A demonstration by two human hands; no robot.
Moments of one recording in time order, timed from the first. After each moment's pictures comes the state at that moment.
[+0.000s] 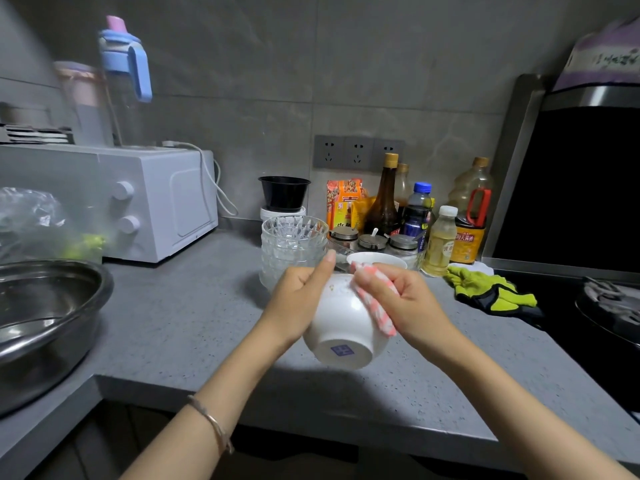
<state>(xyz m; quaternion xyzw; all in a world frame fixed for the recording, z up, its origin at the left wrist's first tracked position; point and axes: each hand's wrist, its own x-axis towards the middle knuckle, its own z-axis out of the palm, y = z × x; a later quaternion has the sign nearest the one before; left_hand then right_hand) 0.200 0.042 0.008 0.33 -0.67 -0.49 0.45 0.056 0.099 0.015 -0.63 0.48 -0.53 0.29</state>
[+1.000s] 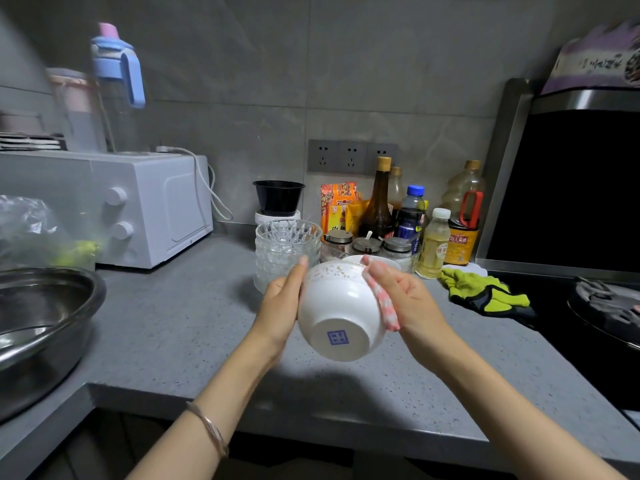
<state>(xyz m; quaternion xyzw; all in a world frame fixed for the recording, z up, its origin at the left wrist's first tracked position) 0.196 0.039 -0.001 0.32 -0.55 -0.58 0.51 0.054 0.102 0.017 -0.55 0.50 -0.57 0.35</state>
